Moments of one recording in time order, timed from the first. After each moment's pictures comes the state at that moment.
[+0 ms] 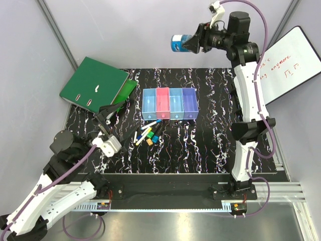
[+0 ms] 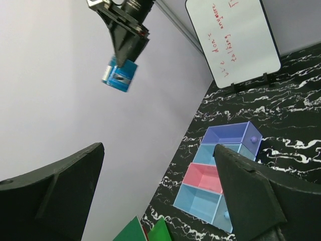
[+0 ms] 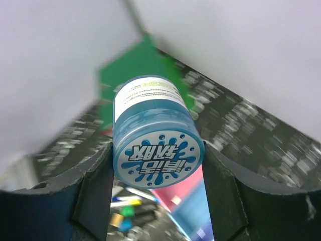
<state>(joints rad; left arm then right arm) -0.74 0.51 0.90 -0.18 0.30 0.75 0.21 2.07 2.63 -0.72 -0.74 0.20</state>
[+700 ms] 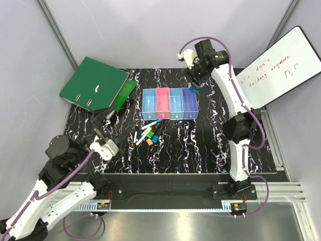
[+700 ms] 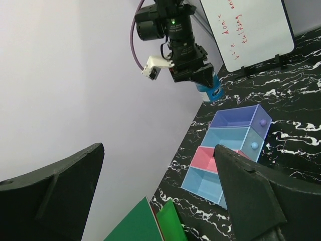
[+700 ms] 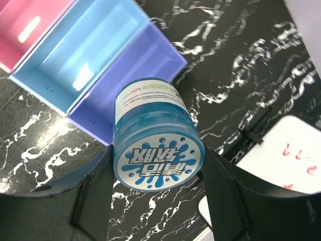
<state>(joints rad) -0.74 0.44 0.89 -0.27 0.23 0.80 0.35 2.14 2.42 -1.24 -0.01 -0.52</state>
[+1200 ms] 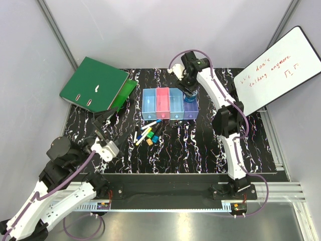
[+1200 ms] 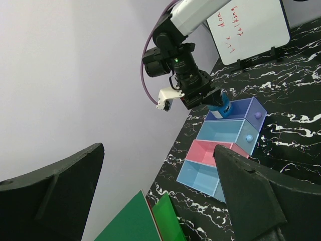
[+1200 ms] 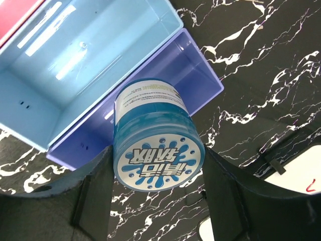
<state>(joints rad) -0.74 0.41 0.86 -0.30 0.23 0.80 0.40 2.36 2.46 -1.24 0.03 -0.59</state>
